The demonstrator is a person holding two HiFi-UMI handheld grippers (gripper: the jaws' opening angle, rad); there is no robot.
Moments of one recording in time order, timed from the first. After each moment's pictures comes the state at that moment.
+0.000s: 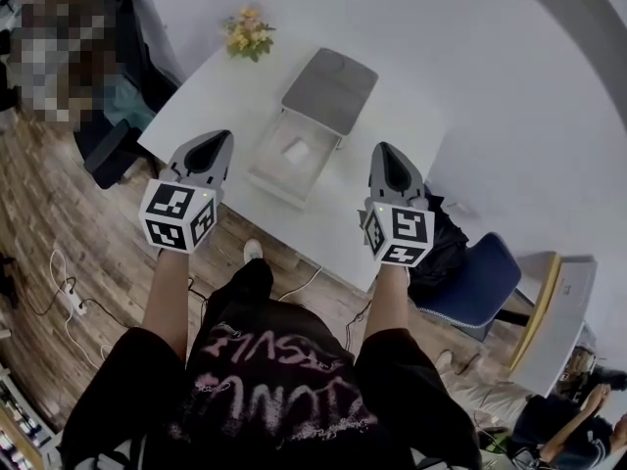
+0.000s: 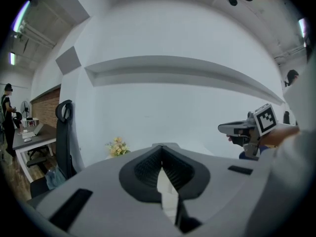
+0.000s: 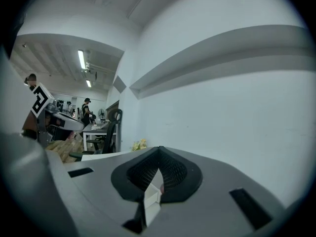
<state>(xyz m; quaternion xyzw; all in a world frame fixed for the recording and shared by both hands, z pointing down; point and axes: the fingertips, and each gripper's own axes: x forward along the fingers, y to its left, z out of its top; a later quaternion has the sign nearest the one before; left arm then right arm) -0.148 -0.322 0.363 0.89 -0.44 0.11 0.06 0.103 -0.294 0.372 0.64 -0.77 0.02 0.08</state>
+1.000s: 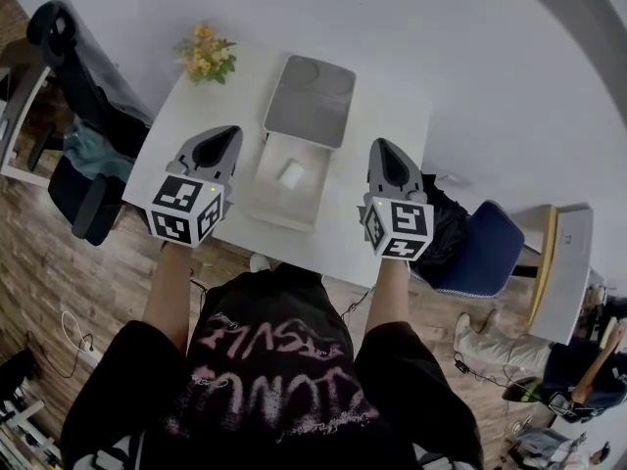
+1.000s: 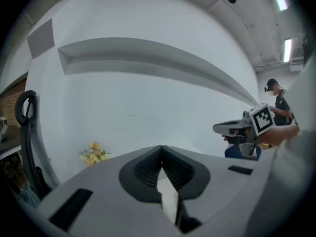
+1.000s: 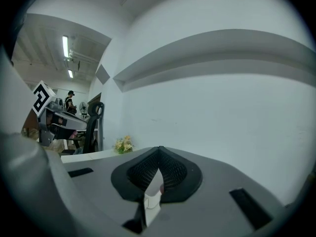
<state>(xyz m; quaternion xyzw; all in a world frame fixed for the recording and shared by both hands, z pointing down) -0.112 -0.421 0.372 0.94 -0.31 0.13 0.06 0.108 -0.342 0.379 0.71 -0.69 0.04 0.10</state>
